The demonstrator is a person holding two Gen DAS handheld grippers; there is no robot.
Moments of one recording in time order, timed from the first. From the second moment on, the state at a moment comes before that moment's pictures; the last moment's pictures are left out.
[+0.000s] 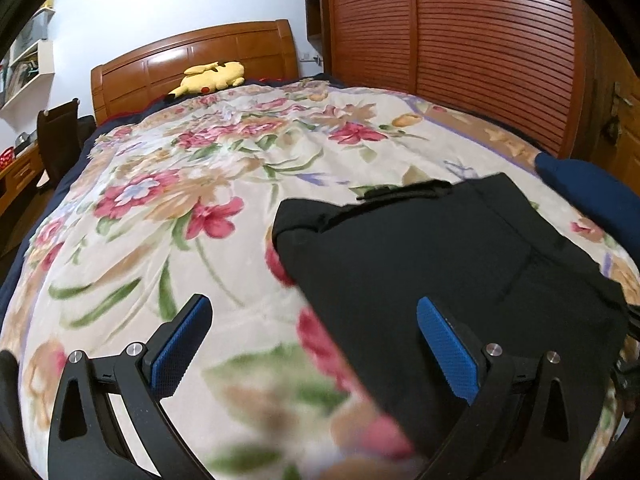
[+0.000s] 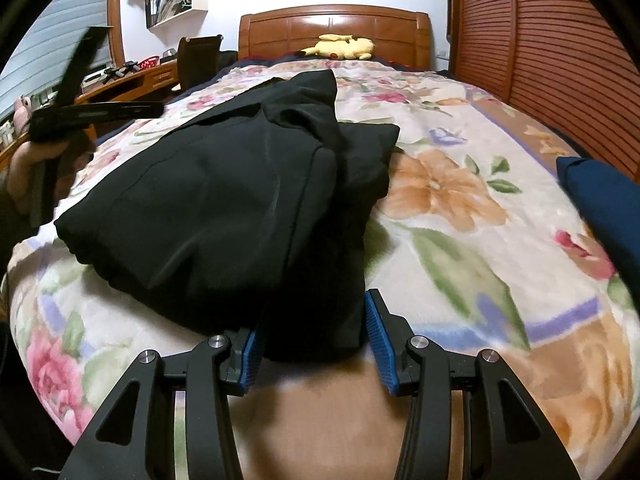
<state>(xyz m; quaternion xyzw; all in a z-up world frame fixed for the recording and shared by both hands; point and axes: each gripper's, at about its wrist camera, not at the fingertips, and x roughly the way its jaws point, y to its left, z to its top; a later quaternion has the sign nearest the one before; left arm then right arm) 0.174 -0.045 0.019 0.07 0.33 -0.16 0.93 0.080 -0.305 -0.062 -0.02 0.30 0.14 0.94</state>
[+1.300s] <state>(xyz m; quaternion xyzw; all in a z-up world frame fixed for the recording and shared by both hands) 0.270 -0.073 -0.022 0.04 0.43 -0.16 0.89 0.081 -0.303 -0.074 0.00 0.29 0.14 0.95</state>
